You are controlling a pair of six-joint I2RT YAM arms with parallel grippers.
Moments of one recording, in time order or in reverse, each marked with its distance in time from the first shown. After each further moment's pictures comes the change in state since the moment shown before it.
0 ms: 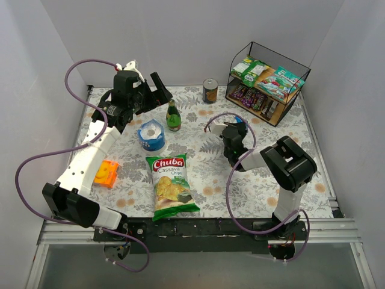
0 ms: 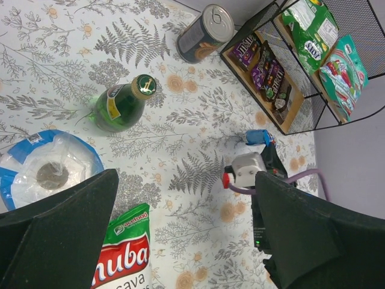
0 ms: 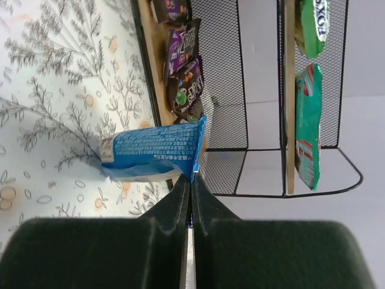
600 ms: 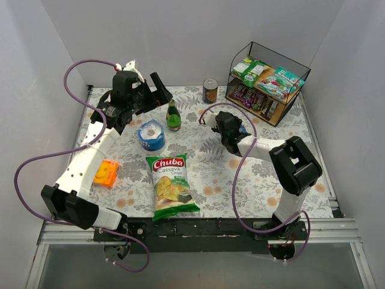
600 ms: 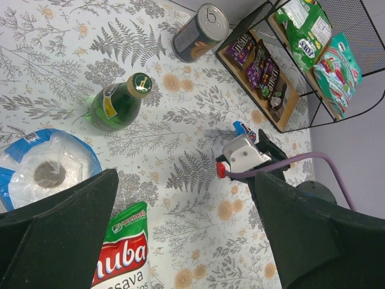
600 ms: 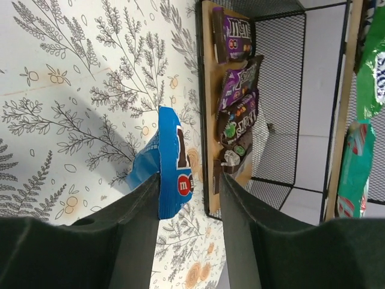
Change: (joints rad) left arm -0.002 -0.014 -0.003 0.000 0.014 0.000; right arm -0.003 -0.041 0.209 -0.536 -0.175 0.156
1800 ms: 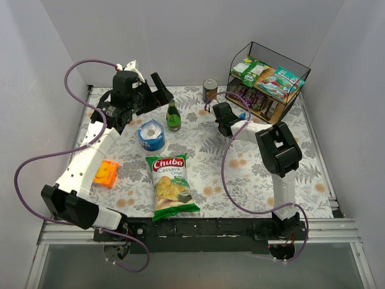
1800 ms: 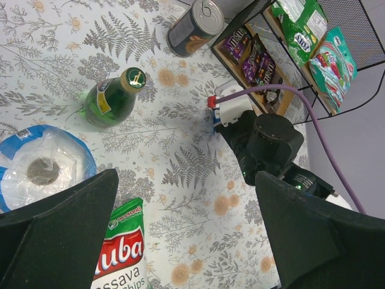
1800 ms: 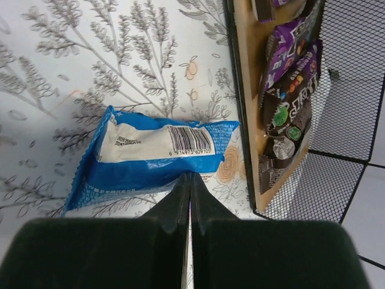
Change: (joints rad) left arm -0.003 0.001 0.002 -0.008 0.021 -0.007; right arm -0.093 0.283 0.346 -0.320 0.032 0.306
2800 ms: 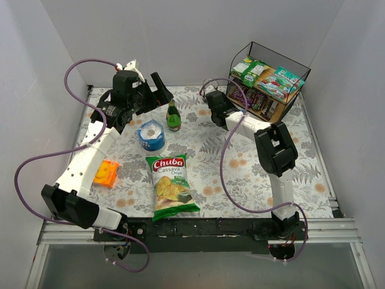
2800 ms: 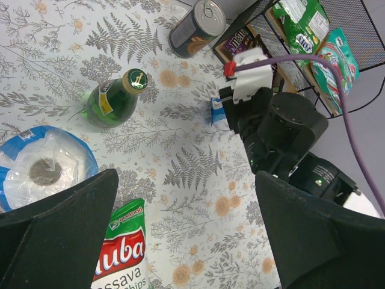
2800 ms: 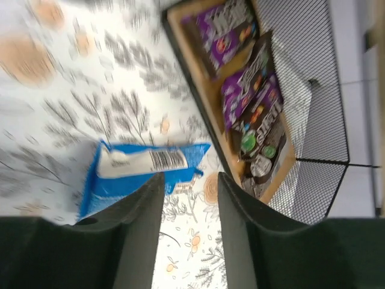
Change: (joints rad) left arm 0.000 0.005 0.011 -0.007 -0.008 0.004; right arm 0.025 0.043 0.202 -0.091 0.062 0.117
